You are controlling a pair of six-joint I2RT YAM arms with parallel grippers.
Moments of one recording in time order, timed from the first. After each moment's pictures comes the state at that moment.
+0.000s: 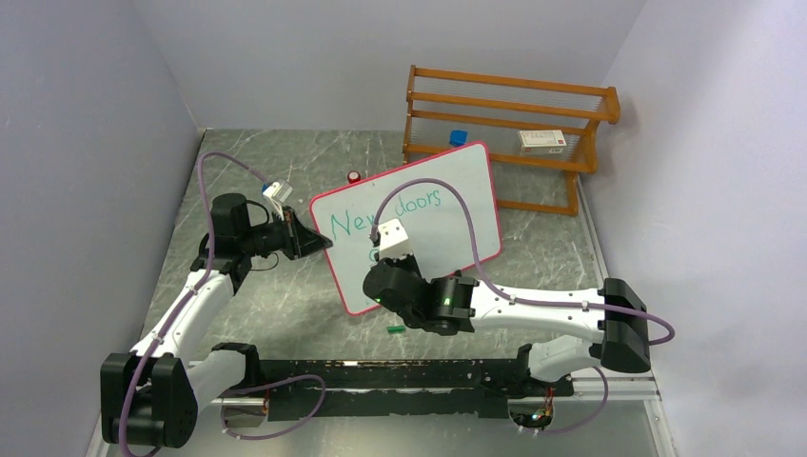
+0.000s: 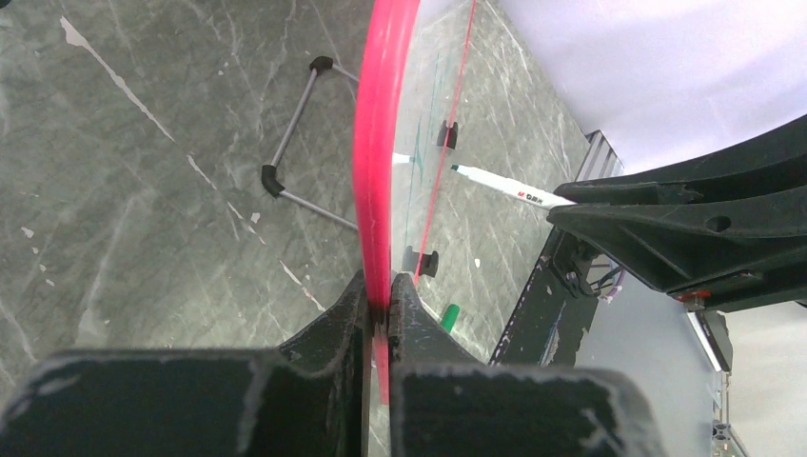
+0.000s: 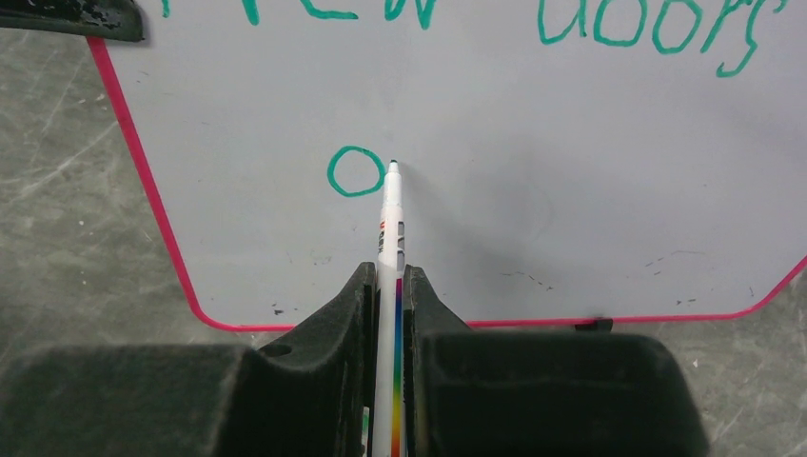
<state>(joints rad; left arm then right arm) -0.08 1.04 0.59 -0.01 0.95 -0.31 1.34 1.35 1.02 -0.38 0.86 0.43</state>
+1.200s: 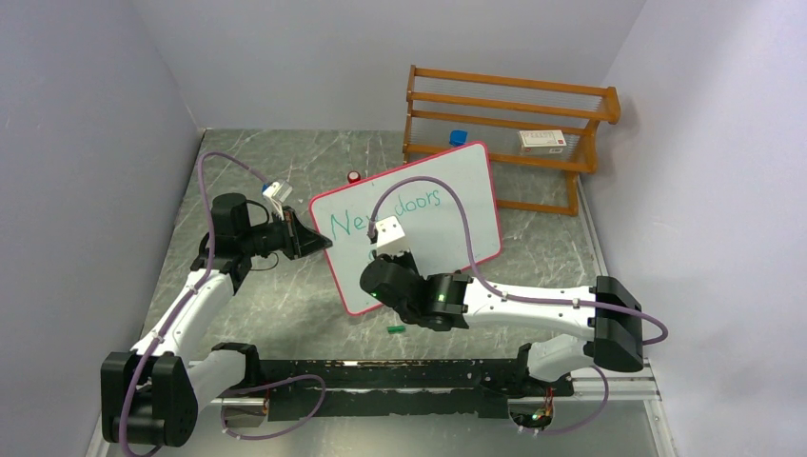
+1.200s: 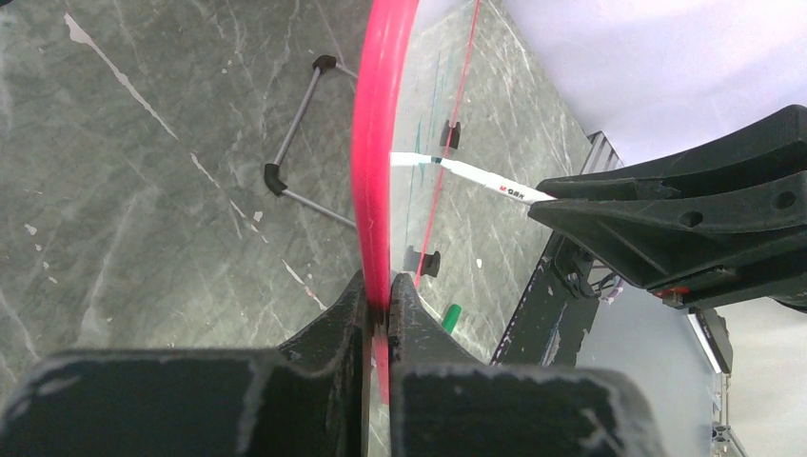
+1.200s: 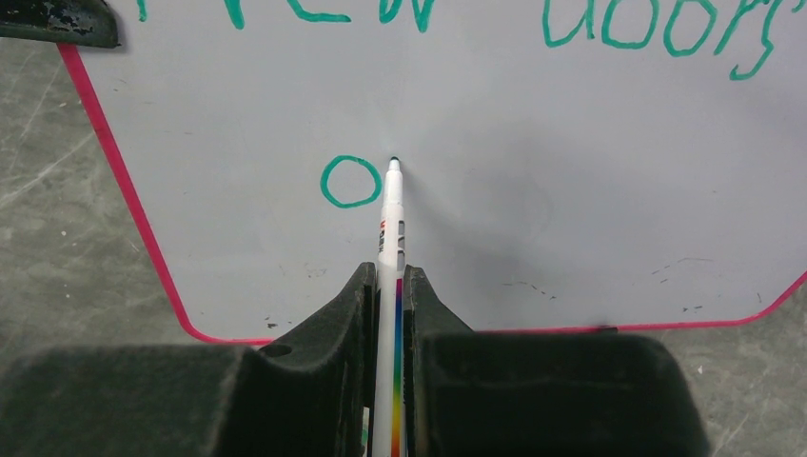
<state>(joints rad) -0.08 1.04 0.59 -0.01 0.95 -0.31 1.30 1.39 1.02 -0.35 0.84 0.42</state>
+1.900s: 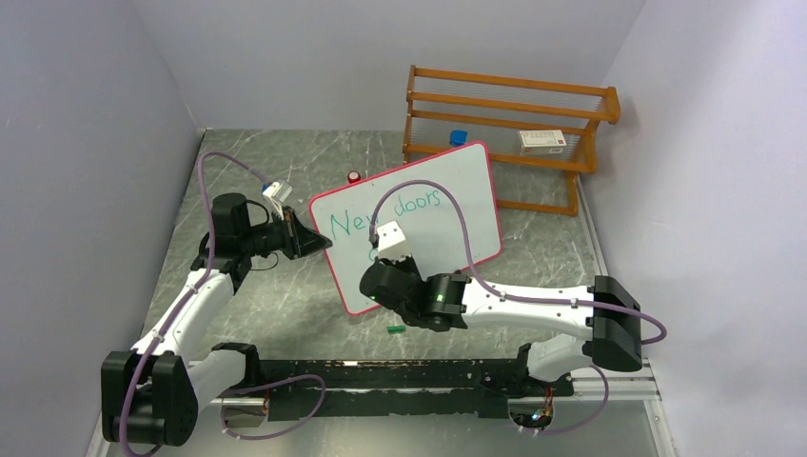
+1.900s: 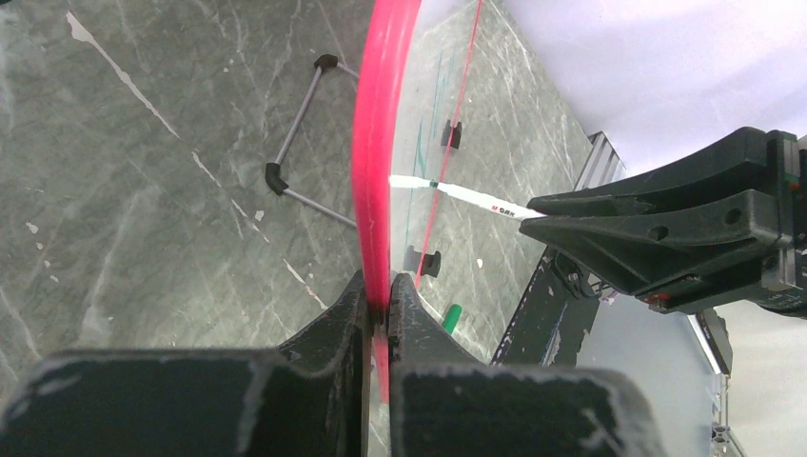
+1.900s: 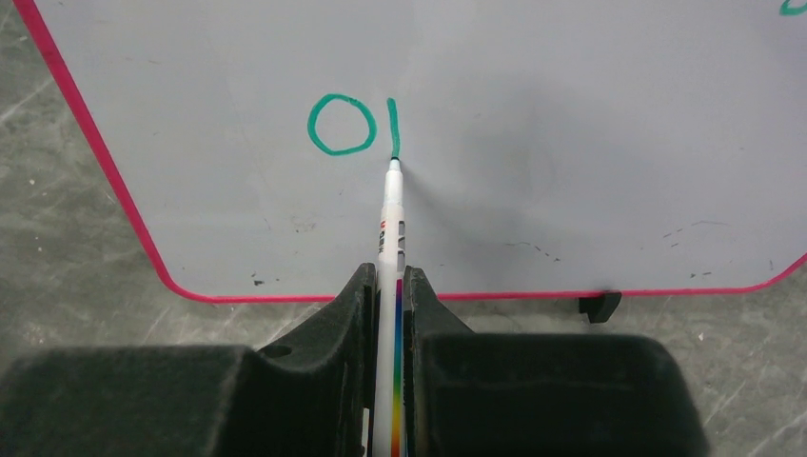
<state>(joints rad) -0.08 1.05 0.59 -0.01 0.95 -0.31 1.30 1.40 1.02 -0.45 0.80 0.48</state>
